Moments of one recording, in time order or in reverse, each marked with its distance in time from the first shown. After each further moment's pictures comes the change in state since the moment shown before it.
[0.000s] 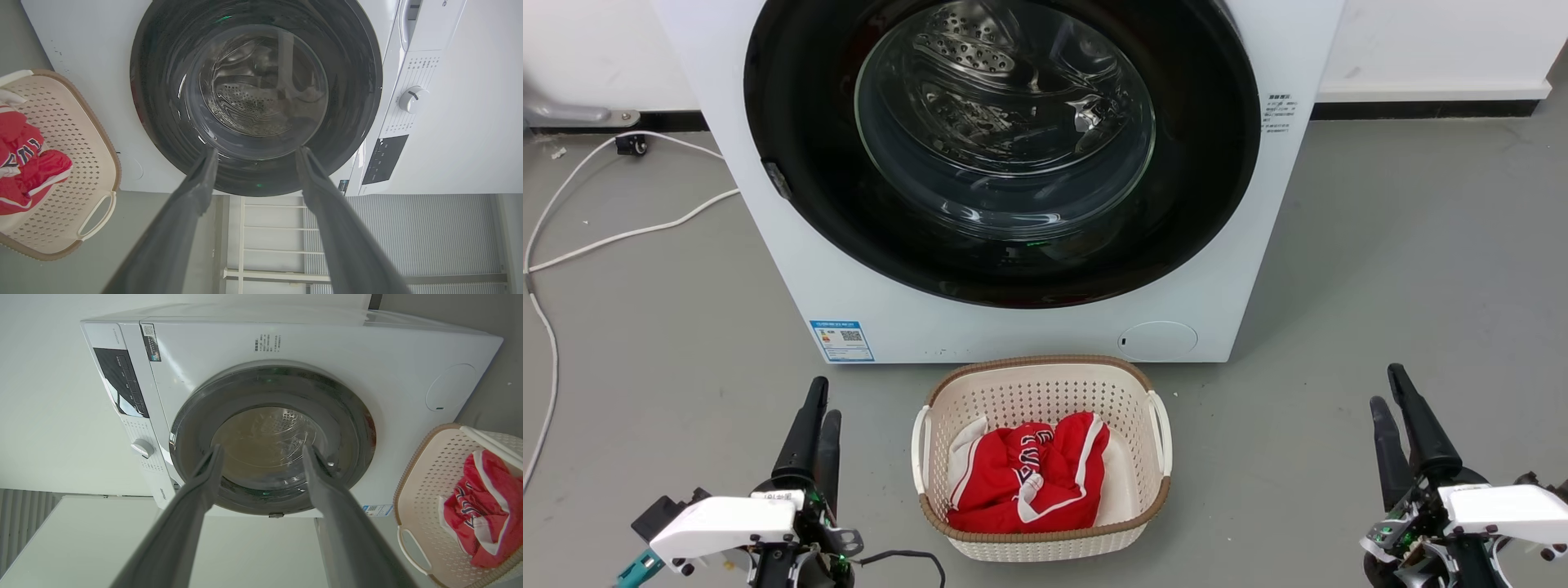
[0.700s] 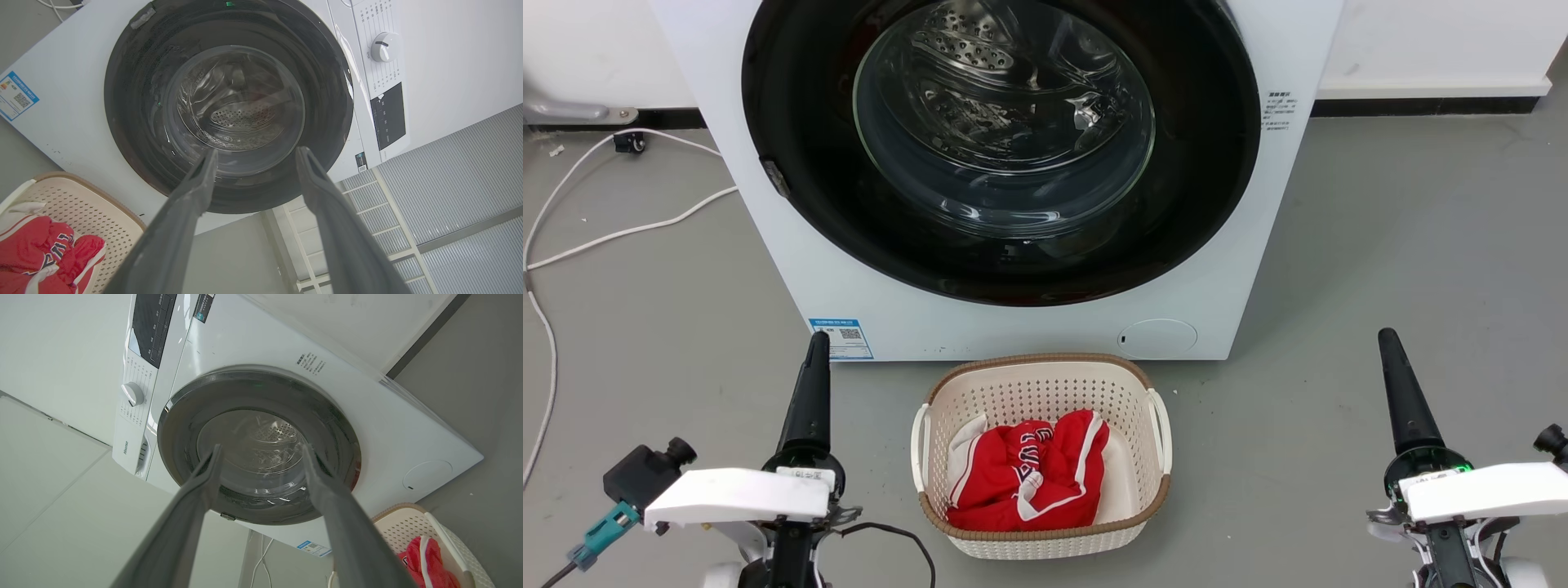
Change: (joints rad) left arm -0.004 0.002 -0.024 -0.145 0.397 0.000 -0.084; right arm 0.009 0.002 0.031 -0.151 -0.464 0.000 -0.081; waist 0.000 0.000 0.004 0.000
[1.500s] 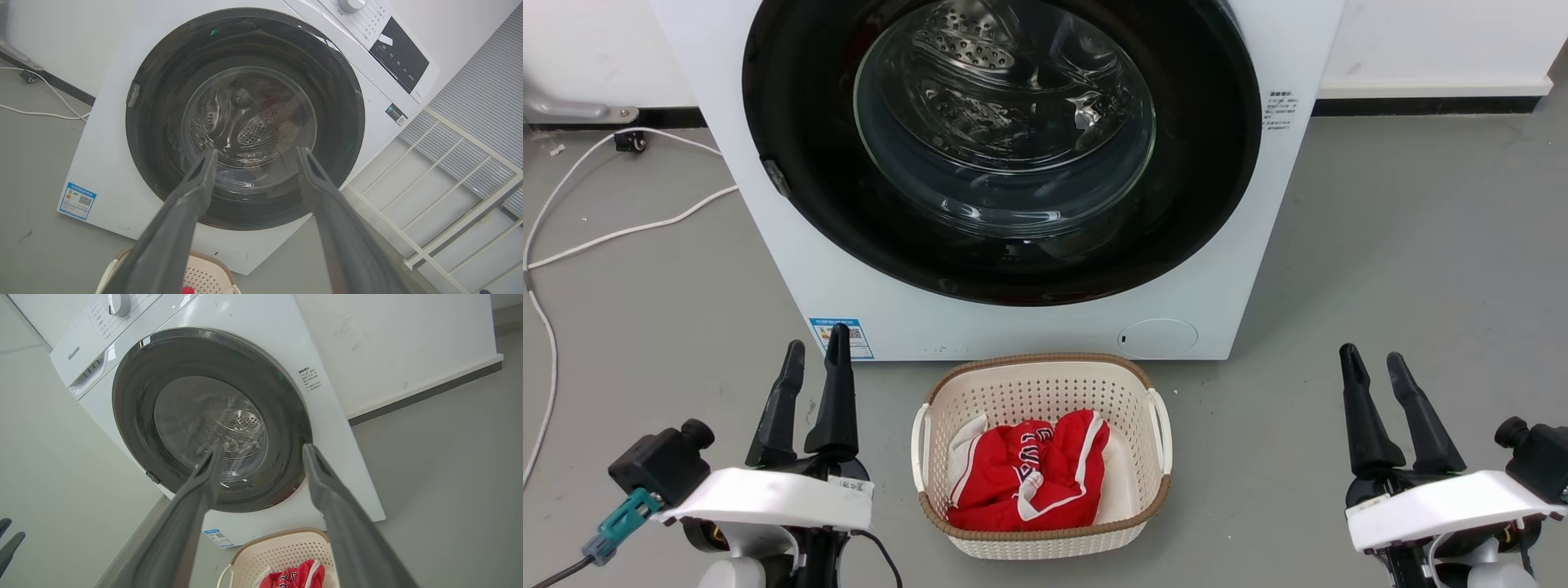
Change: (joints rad) left arm 0.014 0.004 -0.022 -0.069 0.478 0.000 -0.071; right arm 0.026 0.002 0.033 -0.034 -0.536 0.000 -0.057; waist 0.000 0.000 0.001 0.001
